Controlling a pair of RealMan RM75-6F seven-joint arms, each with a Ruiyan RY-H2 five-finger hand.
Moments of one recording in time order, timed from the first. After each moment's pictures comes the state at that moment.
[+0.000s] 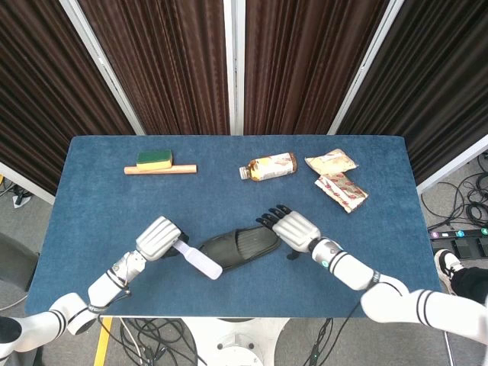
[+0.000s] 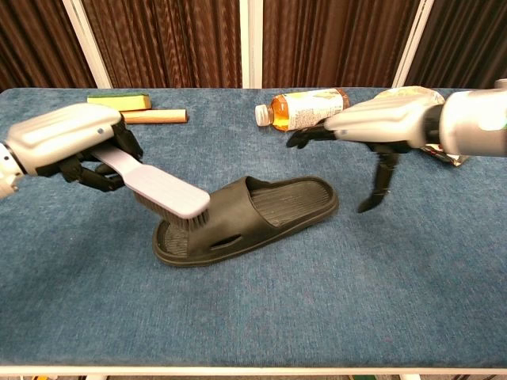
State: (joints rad) left arm -0.64 -1.68 0.04 -1.01 1.73 1.26 -0.31; right arm 0.88 -1.37 0.15 -1.56 -1.19 0.55 -0.34
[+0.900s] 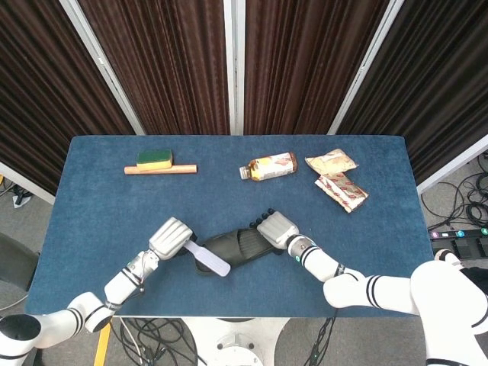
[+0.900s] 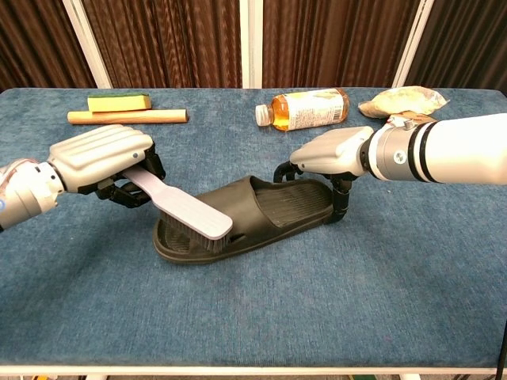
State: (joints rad) left arm -0.67 -1.79 0.02 -0.94 1.65 1.14 -0.17; right arm 1.11 -1.58 -0.01 -1.37 -0.80 0.58 -0.56
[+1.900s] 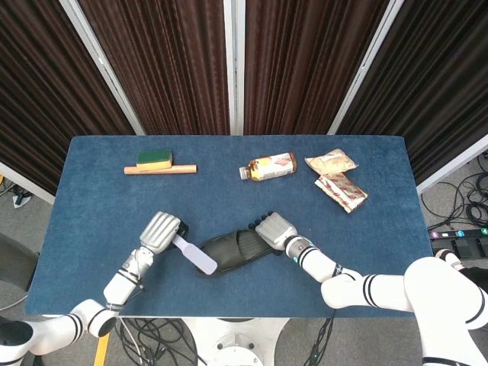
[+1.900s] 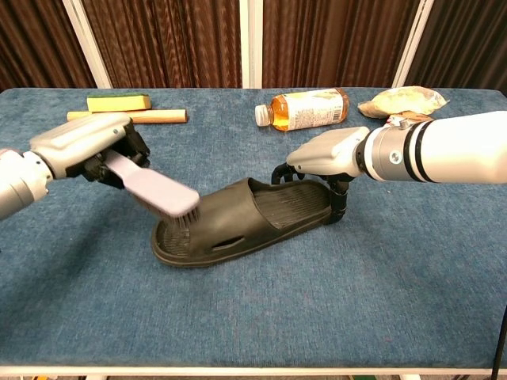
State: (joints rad) left arm -0.61 -1.77 -0.06 -1.07 1.51 1.13 -0.16; right arm 1.16 -1.58 -0.05 -1.39 -0.76 0.61 -0.55
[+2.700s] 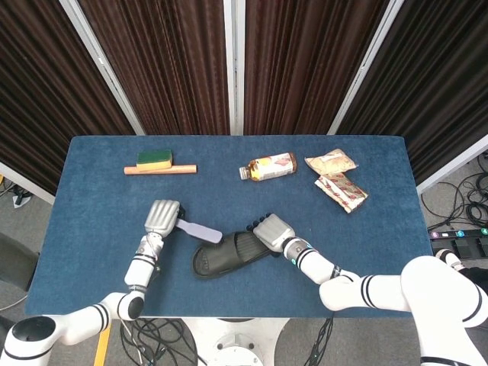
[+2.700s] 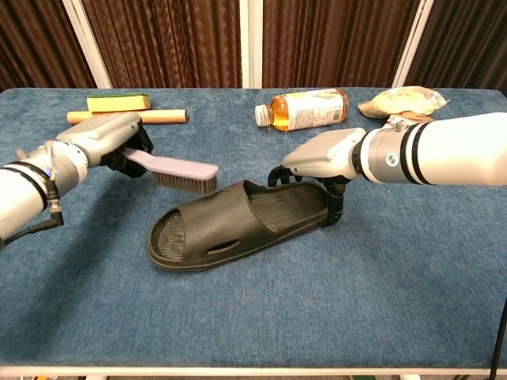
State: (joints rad) left arm -0.67 -1.89 -0.28 -1.02 1.14 0.95 0.19; right arm 1.18 -1.58 -0.07 -1.41 -0.75 0.63 -0.56
